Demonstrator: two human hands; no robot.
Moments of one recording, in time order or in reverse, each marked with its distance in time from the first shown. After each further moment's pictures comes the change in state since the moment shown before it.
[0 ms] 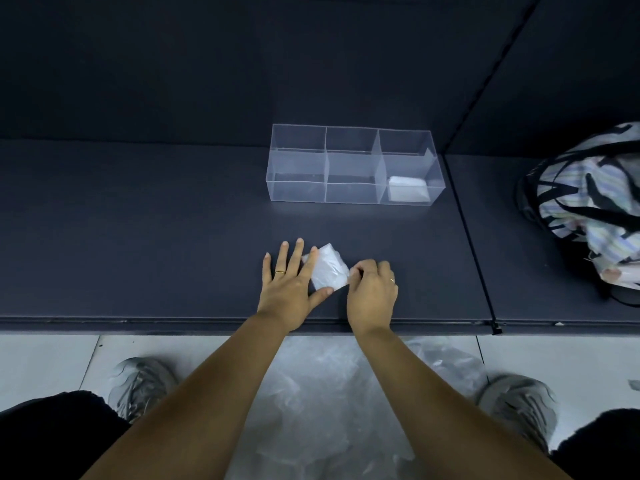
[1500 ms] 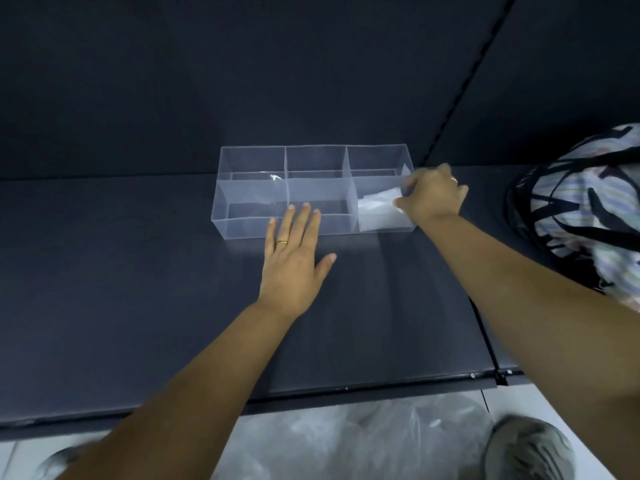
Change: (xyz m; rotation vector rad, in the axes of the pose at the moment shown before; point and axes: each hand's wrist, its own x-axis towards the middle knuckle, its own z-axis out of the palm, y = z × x) left_hand 0.109 0.050 -0.049 -0.074 0.307 0.126; right_hand 0.249 0.021 -0.078 -0.343 -0.015 0.031
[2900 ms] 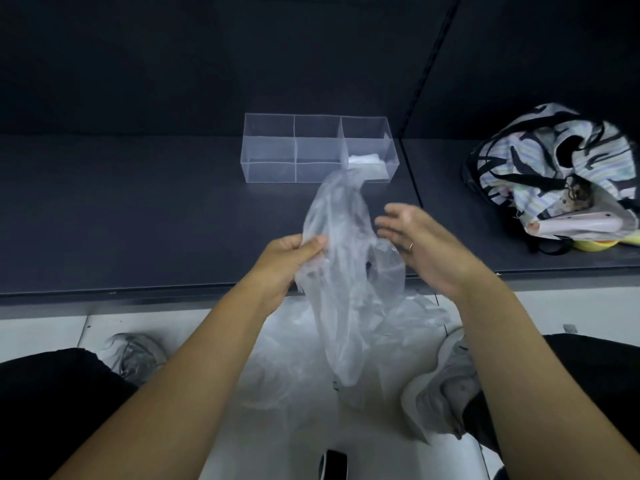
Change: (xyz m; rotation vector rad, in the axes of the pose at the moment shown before) left_hand -0.158 0.048 -0.108 -1.480 -0.354 -0.638; right_hand -0.256 0.059 -0.091 1.187 -0.647 -0.066
